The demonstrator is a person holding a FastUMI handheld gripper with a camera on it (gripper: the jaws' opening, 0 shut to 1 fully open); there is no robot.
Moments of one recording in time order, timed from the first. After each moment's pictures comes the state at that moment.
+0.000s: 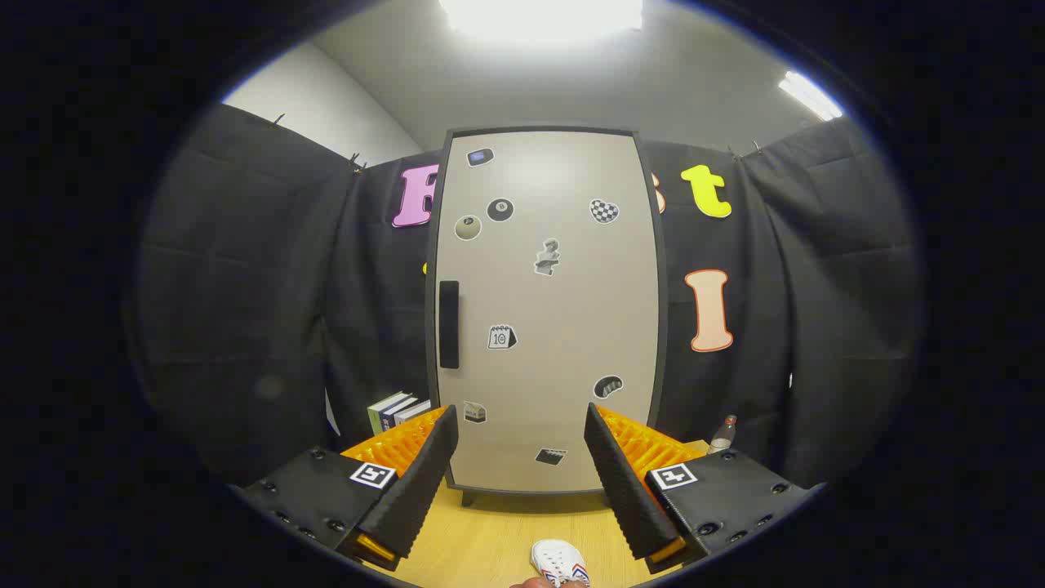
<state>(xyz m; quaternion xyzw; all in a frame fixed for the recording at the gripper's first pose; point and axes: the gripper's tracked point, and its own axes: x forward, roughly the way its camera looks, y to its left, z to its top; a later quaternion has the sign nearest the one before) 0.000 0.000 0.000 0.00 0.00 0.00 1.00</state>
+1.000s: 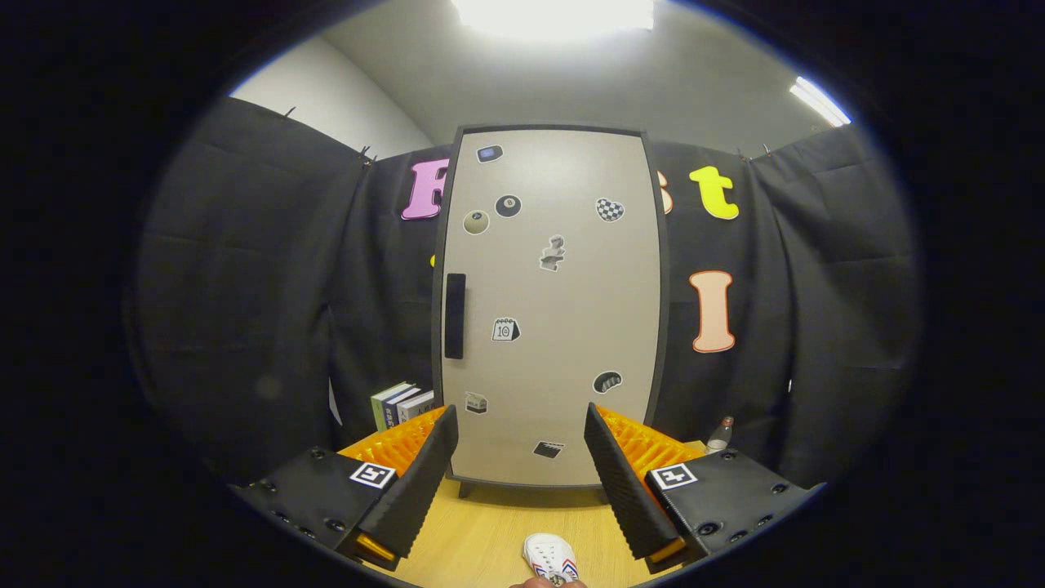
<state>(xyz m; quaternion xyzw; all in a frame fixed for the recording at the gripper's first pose) -0.011 -0.003 -0.008 -0.01 0.01 0.01 1.00</state>
